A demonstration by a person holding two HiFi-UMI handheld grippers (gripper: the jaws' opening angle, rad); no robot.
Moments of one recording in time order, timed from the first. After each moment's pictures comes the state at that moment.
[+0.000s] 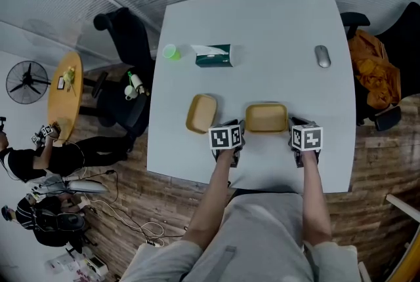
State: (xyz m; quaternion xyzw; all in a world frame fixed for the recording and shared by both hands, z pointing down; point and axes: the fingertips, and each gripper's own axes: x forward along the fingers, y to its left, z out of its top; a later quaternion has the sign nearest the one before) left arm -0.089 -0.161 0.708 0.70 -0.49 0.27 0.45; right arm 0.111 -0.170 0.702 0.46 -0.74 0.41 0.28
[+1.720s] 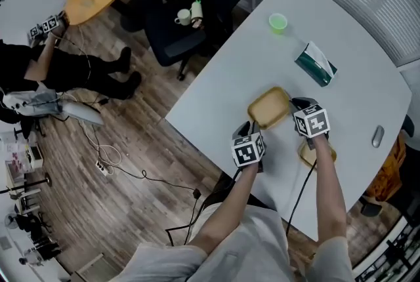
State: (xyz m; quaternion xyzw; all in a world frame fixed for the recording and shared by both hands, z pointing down) left arm -0.297 -0.102 0.716 0.44 -0.75 0.02 0.50; right arm -0.231 -0.250 0.689 0.10 -0.87 0.15 0.45
